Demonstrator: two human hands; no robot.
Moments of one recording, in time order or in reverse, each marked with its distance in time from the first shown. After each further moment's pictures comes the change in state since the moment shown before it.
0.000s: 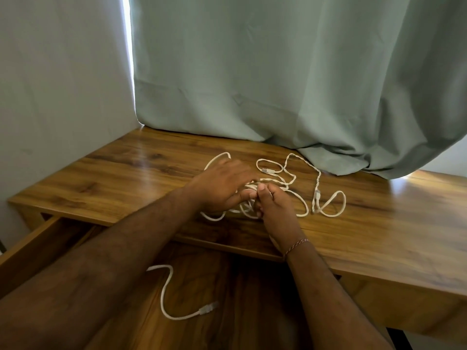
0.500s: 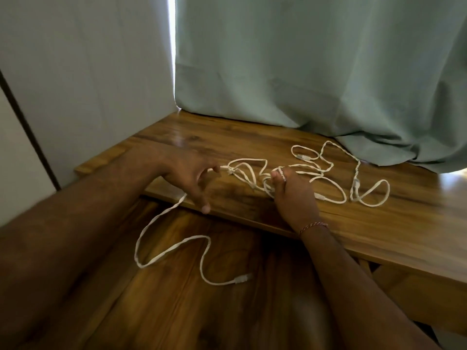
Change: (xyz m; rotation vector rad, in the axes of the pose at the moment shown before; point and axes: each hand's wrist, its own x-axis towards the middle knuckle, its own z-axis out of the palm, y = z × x) left_hand -0.086 -0.021 -0.125 -0.123 -0.949 -0.695; right_hand 0.001 0.003 0.035 -0.778 0.042 -0.236
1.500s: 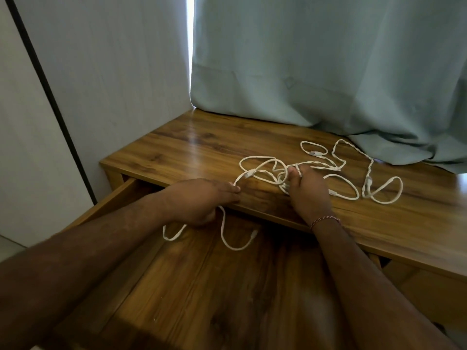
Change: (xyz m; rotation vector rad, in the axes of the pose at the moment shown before) left_hand -0.033 0.021 0.086 0.190 0.388 0.261; right_hand 0.001 -0.004 -0.004 0.031 0.014 0.097
